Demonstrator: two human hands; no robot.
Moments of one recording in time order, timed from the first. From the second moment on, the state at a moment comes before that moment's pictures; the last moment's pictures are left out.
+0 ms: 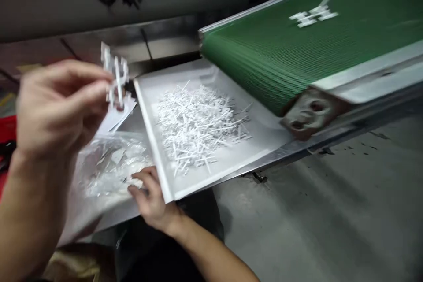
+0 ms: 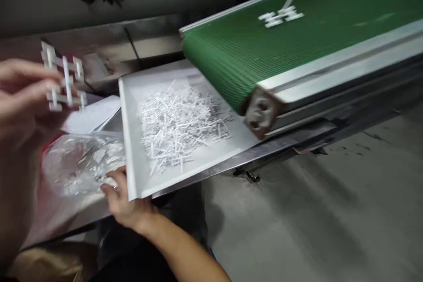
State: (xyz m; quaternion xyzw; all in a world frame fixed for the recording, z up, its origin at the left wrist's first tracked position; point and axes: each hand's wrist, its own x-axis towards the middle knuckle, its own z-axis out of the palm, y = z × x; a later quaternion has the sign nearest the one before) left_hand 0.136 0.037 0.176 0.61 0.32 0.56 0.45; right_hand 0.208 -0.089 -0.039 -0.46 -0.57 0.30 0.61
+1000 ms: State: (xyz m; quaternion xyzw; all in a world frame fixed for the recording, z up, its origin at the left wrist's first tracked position) left_hand 0.014 -0.044 0.003 0.50 0.46 0.45 0.57; right_hand 0.220 -0.060 -0.003 -0.46 -0.49 0.50 0.54
